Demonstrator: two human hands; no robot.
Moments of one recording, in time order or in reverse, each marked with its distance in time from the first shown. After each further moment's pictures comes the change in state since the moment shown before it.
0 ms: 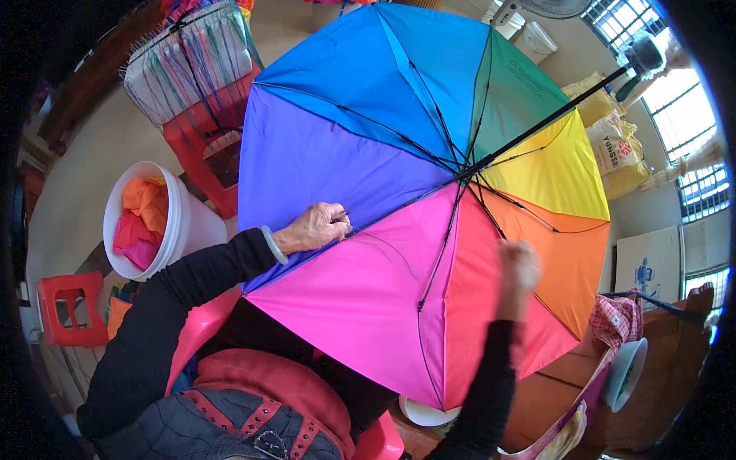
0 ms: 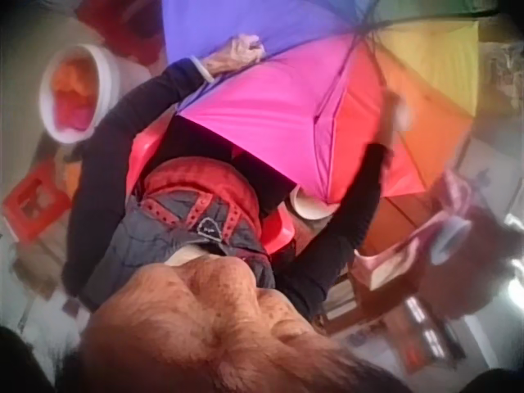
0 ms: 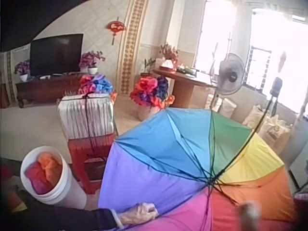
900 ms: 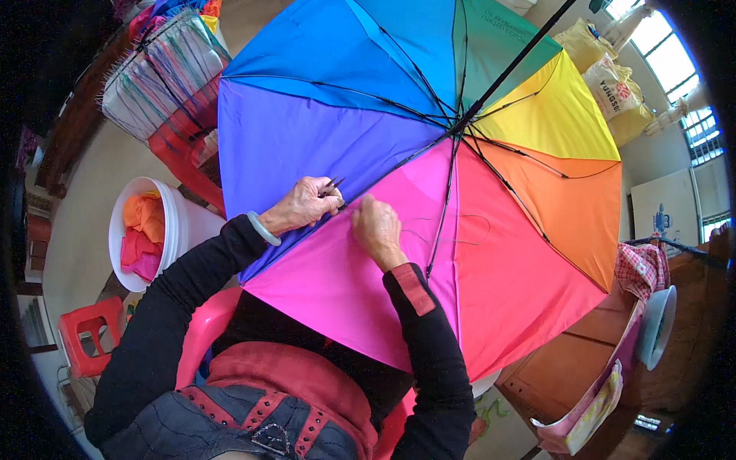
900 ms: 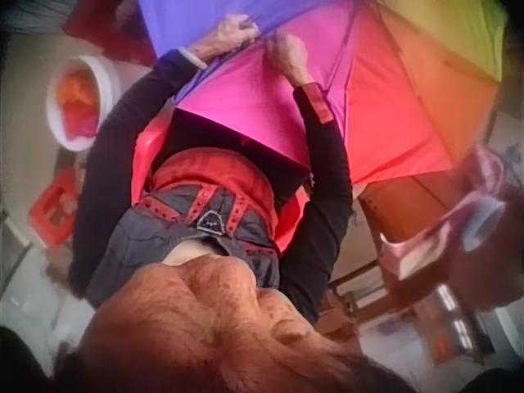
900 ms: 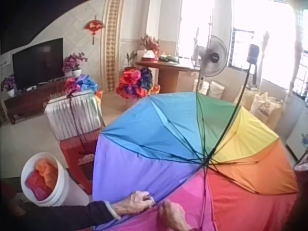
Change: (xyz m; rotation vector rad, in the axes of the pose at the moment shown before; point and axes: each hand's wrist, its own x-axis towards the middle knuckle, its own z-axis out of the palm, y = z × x) left_hand 0.001 -0.001 0.003 -0.118 -0.100 -0.103; right_hand -0.066 0.049 0.237 -1.018 -0.365 -0.013
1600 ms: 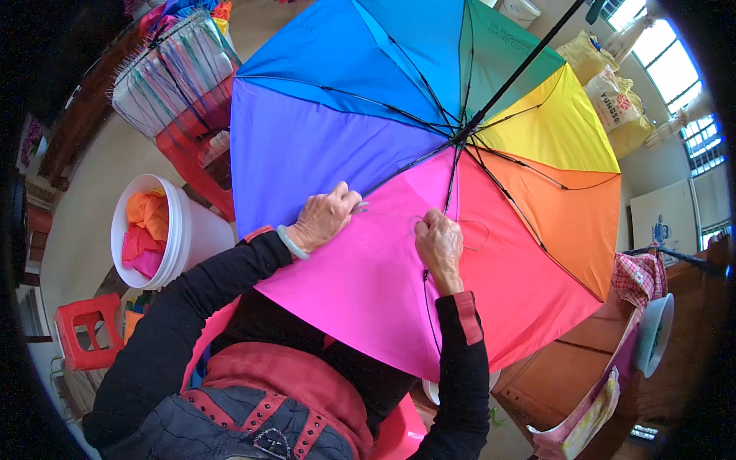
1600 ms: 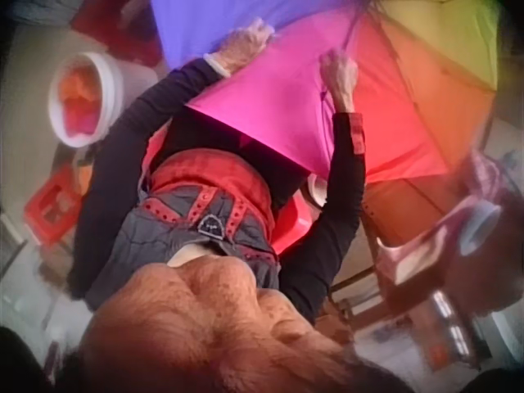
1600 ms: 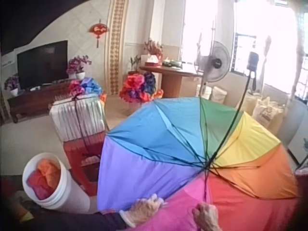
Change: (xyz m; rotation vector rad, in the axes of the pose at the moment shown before) left_hand 0.004 -0.009 0.033 0.942 0.336 0.397; right_hand -0.027 0.047 -0.068 -0.058 0.267 0.078
